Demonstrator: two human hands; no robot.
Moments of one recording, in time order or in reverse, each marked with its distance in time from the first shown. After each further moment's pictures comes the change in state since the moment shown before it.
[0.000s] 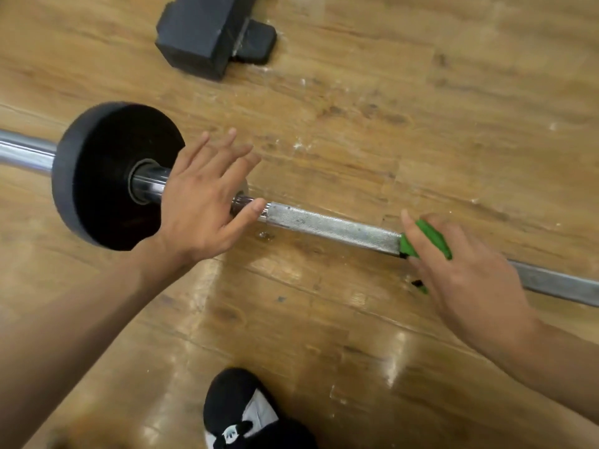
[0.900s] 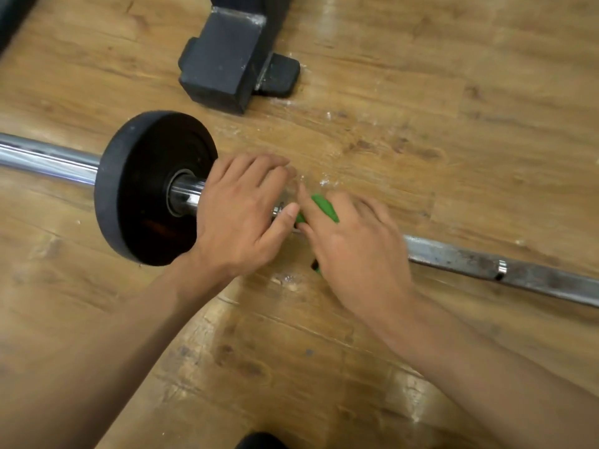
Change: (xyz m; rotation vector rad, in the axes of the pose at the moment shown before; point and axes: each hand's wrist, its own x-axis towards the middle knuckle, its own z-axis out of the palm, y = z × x) left_hand 0.040 -0.021 0.012 -0.023 0.085 0.001; right_hand 0.147 -0.113 0.040 0.038 0.072 0.080
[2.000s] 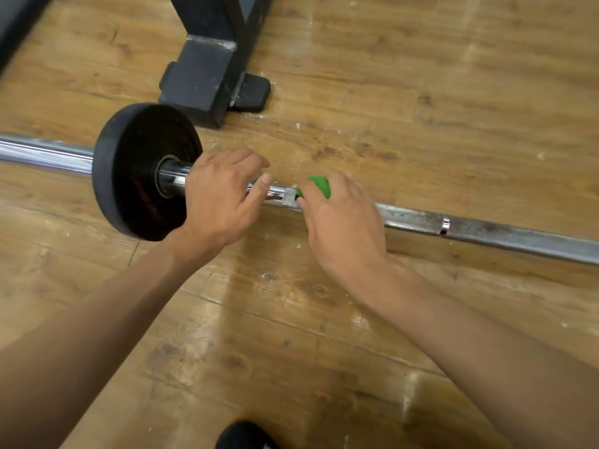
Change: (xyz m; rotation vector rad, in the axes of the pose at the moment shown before) left_hand 0.032 -0.002 0.013 -0.081 0.059 -0.105; right_hand 0.011 0.028 -0.010 0.133 0.084 0.161
